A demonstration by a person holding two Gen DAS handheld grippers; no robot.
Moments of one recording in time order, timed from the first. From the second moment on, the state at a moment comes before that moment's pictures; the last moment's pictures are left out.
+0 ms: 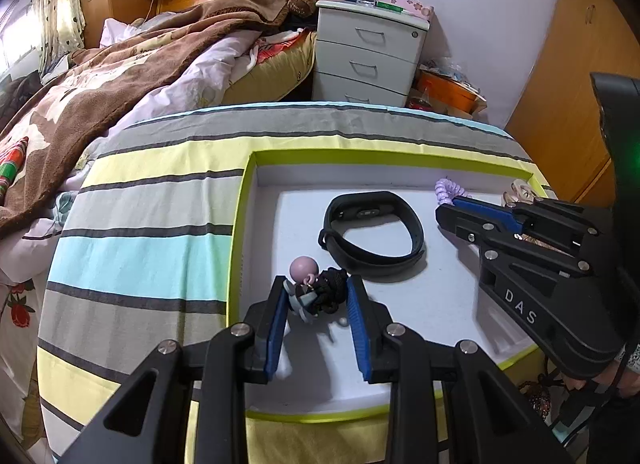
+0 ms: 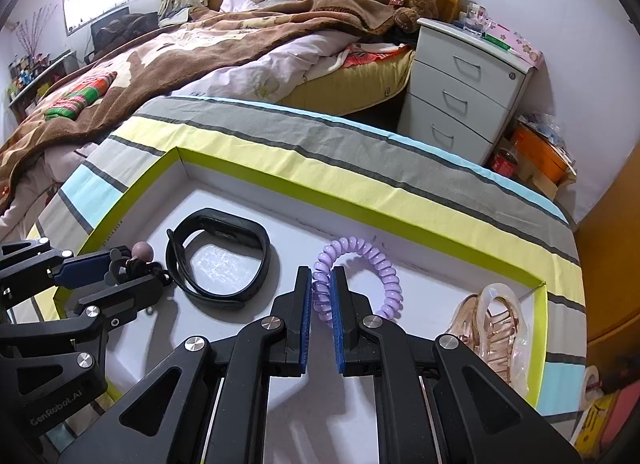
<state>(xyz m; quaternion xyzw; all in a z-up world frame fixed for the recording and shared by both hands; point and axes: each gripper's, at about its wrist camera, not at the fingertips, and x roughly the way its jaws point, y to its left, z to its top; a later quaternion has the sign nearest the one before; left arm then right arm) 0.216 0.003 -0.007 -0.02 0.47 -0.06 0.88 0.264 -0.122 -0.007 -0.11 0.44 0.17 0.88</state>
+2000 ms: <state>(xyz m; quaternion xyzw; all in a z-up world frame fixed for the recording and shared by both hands) 0.155 -0.001 0.043 -0.02 0.42 -0.07 0.90 0.185 -0.152 0.051 -0.04 0.38 0.16 0.91</state>
